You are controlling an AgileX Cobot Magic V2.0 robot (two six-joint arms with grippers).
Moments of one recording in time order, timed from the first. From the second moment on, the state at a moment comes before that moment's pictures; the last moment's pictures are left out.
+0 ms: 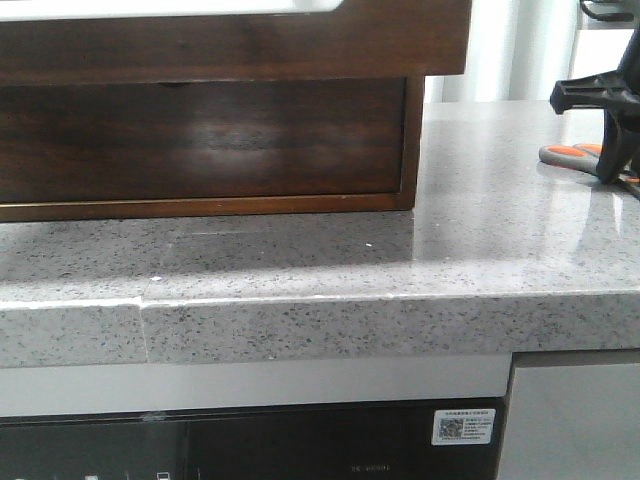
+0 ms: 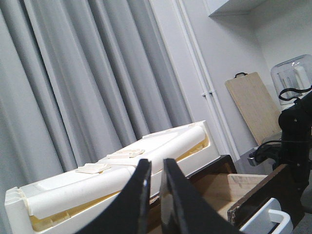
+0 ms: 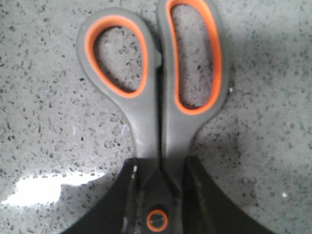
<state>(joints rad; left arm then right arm) -0.69 0.22 -0.43 -0.07 -0.10 0.45 -0.08 1.79 -1.31 0.00 0.71 0.01</state>
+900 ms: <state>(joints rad) -0.69 0.22 -0.43 -0.07 -0.08 0.45 -0.05 1.32 -1.48 0.31 0.92 -0.38</state>
